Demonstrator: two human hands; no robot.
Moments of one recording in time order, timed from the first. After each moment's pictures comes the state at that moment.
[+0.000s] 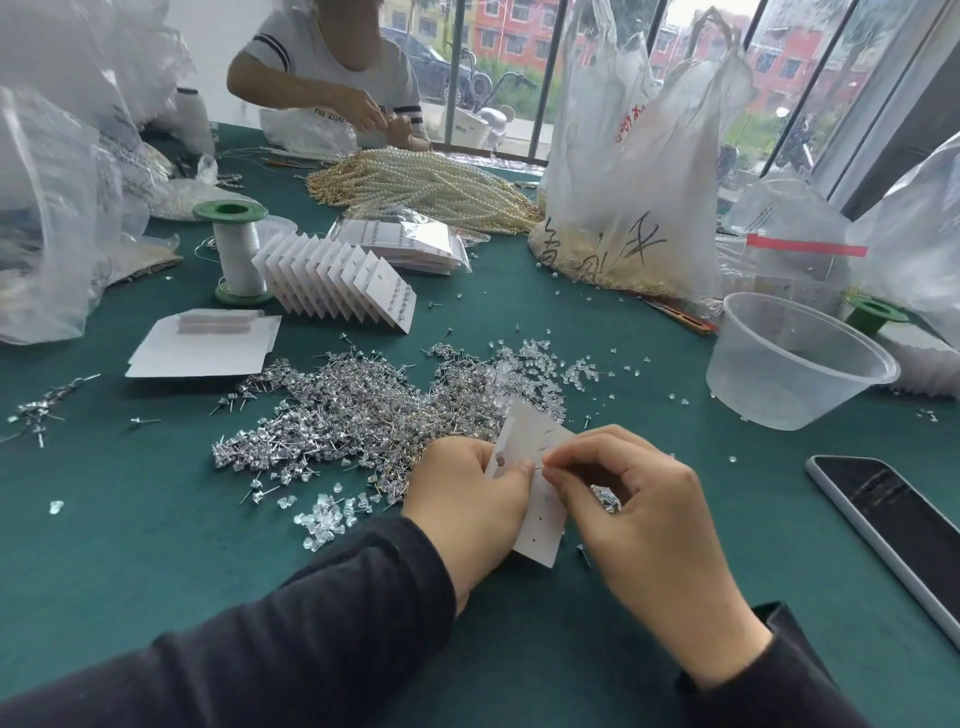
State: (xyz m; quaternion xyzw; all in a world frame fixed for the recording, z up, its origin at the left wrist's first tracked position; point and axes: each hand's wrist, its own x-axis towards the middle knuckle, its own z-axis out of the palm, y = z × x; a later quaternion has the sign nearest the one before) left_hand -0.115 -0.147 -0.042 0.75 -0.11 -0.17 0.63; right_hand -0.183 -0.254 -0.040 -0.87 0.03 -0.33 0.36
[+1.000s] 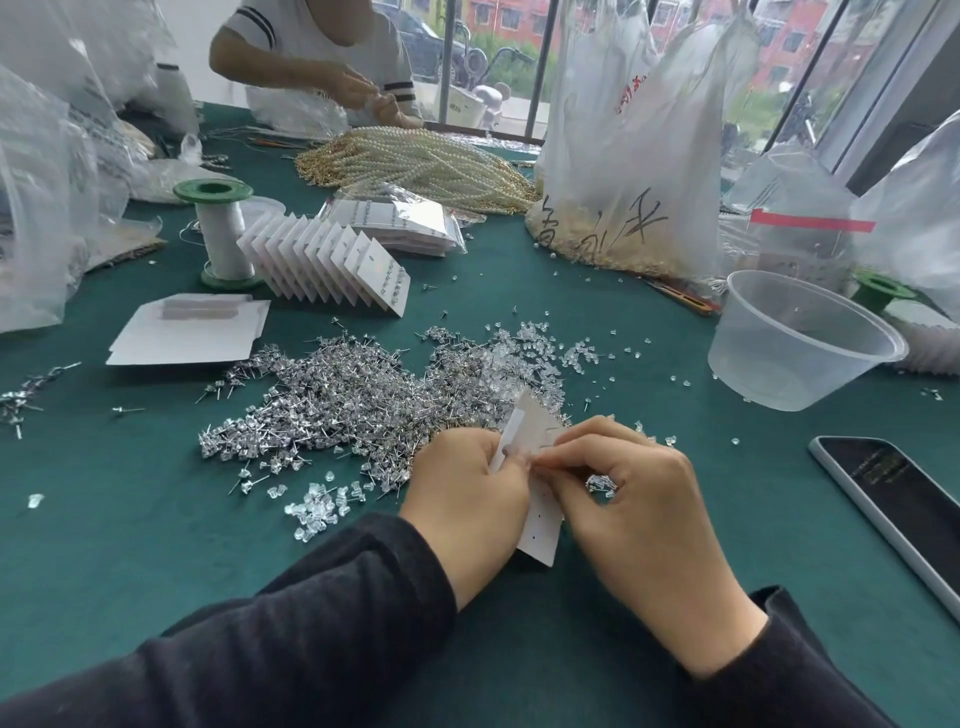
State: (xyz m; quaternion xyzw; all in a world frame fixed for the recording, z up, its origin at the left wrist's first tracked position) left_hand -0.115 -0.145 -0.051 0.78 -0.18 -0.12 0.59; right_hand -0.182 -0.250 -0.042 -0.89 0.02 -0.32 0.33
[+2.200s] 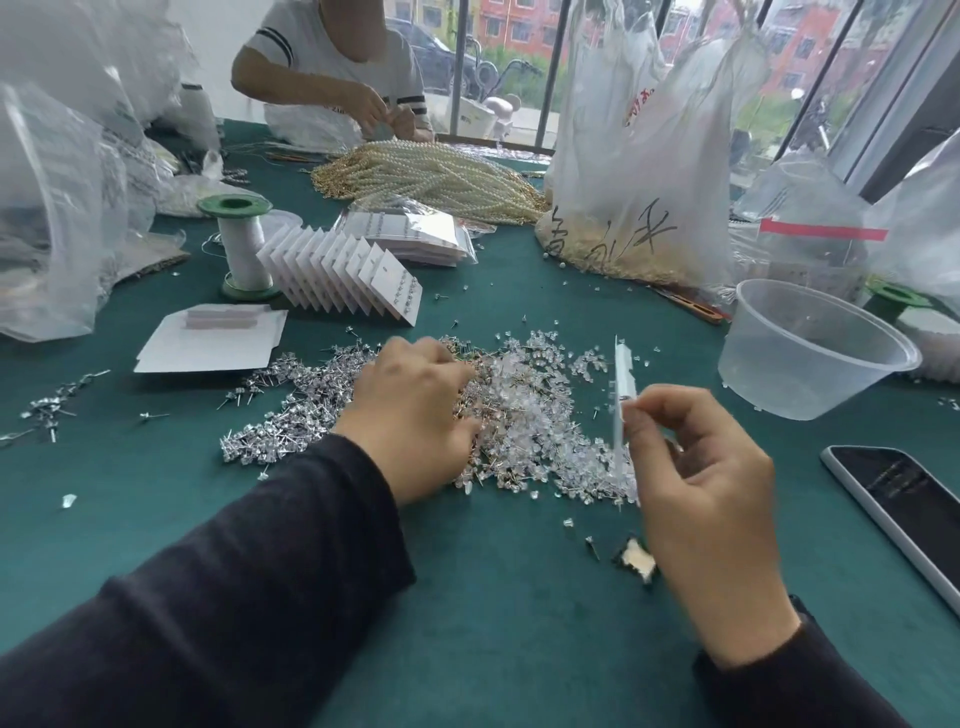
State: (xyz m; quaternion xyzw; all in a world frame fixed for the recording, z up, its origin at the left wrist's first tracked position) left_hand -0.060 -0.117 -0.022 0.91 -0.35 0.07 0.19; right_hand -0.186 -0.258 -0.031 -0.77 0.12 -0.41 0.47
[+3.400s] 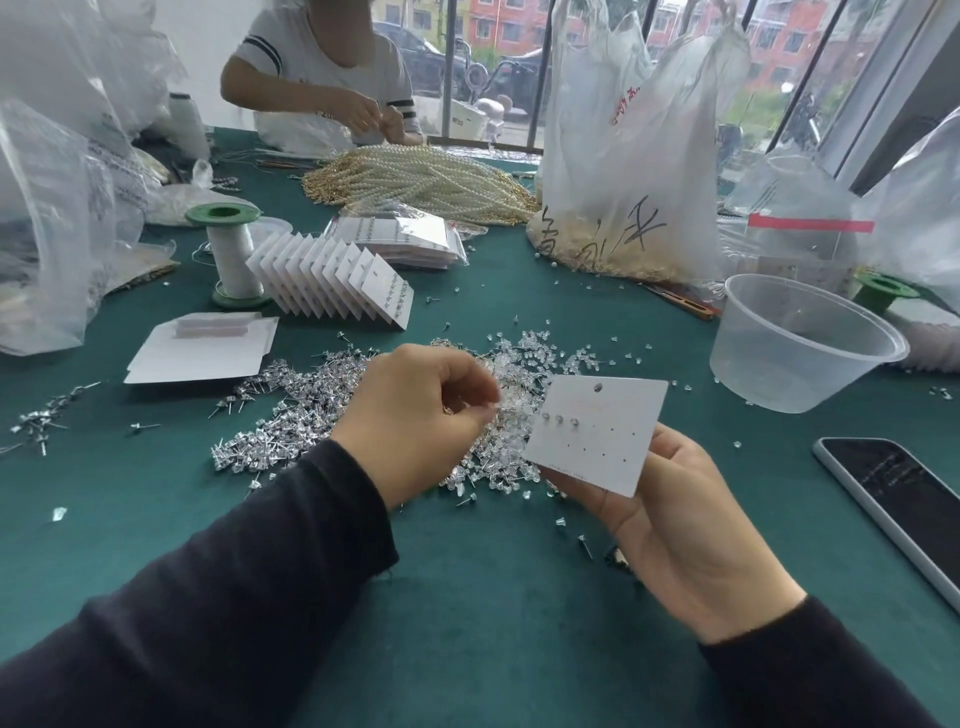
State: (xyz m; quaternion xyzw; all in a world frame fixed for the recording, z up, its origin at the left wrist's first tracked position) left_hand -0.070 -0.120 -0.012 0.83 -0.34 0.00 0.44; right_hand -0.185 -0.258 -0.026 -0.54 0.13 -0.14 0.82
